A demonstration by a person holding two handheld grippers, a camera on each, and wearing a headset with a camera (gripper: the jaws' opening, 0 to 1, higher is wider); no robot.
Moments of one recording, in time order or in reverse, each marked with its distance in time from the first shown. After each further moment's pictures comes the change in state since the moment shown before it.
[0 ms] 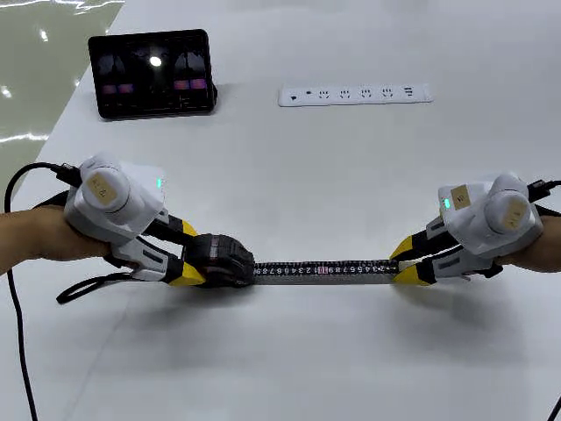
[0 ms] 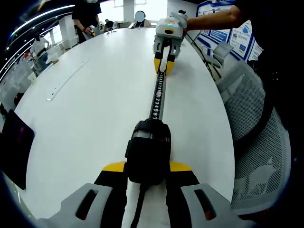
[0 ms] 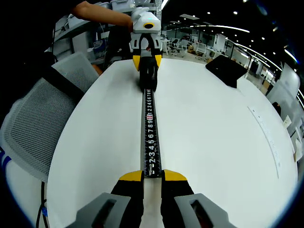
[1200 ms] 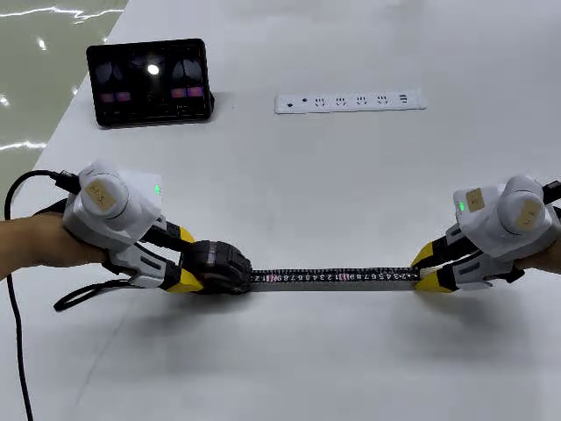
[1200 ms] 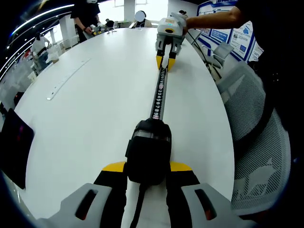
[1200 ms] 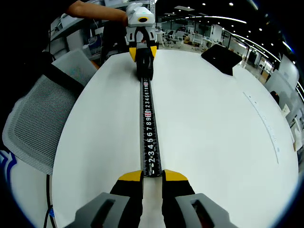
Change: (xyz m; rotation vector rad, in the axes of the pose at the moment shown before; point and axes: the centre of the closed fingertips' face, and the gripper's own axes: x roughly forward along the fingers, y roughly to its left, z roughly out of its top) left arm 0.001 0.000 0.001 -0.005 0.002 -0.001; right arm -0.018 0.002 -0.022 0.052 0.078 0.001
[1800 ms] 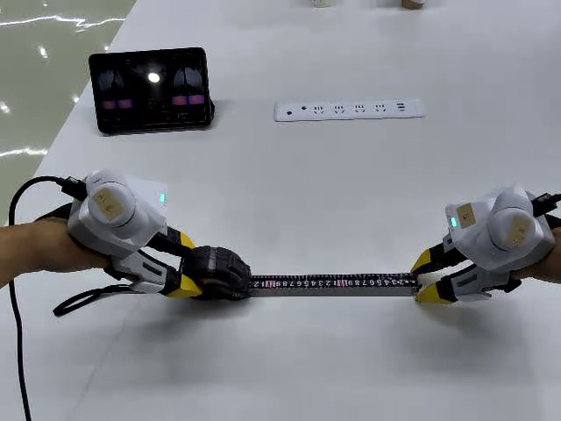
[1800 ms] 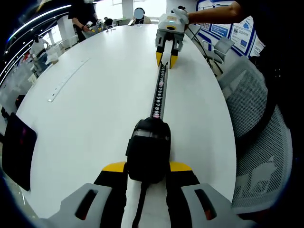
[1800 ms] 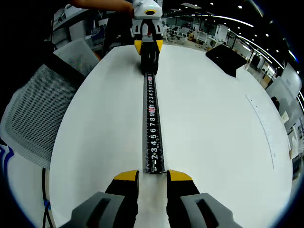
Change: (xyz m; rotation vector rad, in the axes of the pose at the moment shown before) left arm -0.002 0.002 -0.002 0.032 0.039 0.028; right arm 0.001 0.001 -0.005 -0.059 0.062 -0.029
